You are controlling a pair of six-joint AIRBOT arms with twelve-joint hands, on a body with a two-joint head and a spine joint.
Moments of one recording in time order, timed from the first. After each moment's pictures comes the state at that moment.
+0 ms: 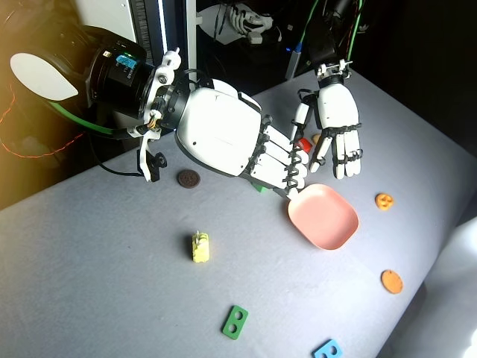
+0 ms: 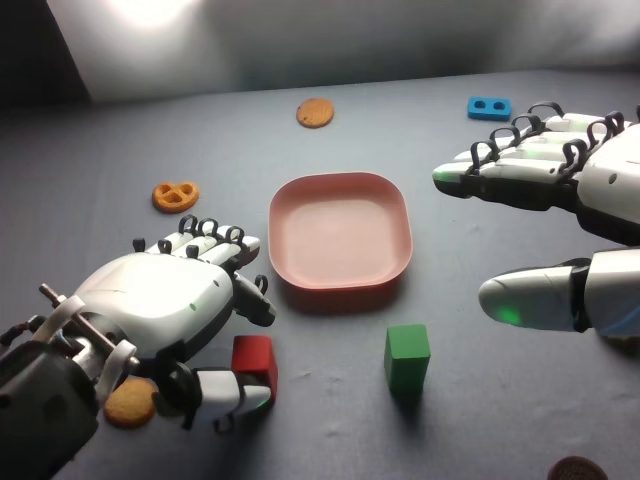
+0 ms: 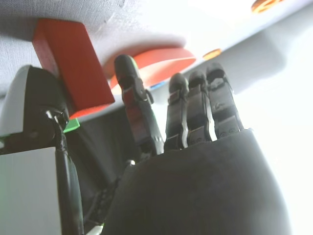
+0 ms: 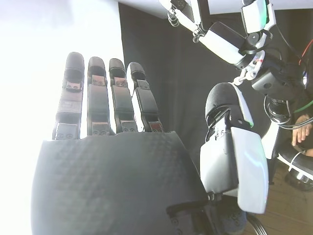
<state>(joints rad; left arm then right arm) 0.57 -1.00 0.72 -0.85 -0.80 1.59 -0.33 -0.66 0.68 0.04 0.41 -0.84</state>
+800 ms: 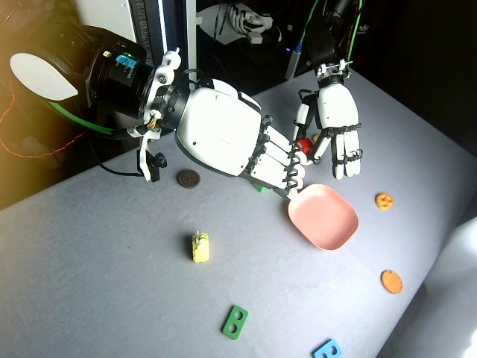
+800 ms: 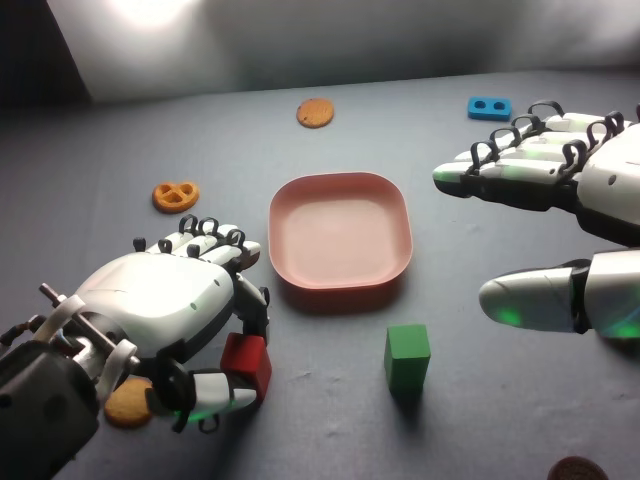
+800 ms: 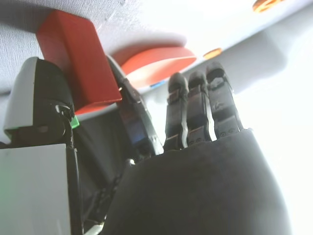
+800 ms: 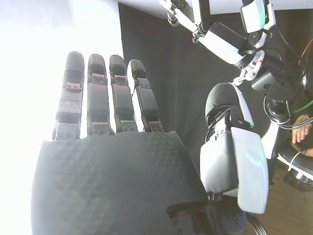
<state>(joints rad) 0.57 -1.00 0.72 -0.85 -0.80 1.59 -0.33 -0.66 0.68 0.04 0.41 -0.88</state>
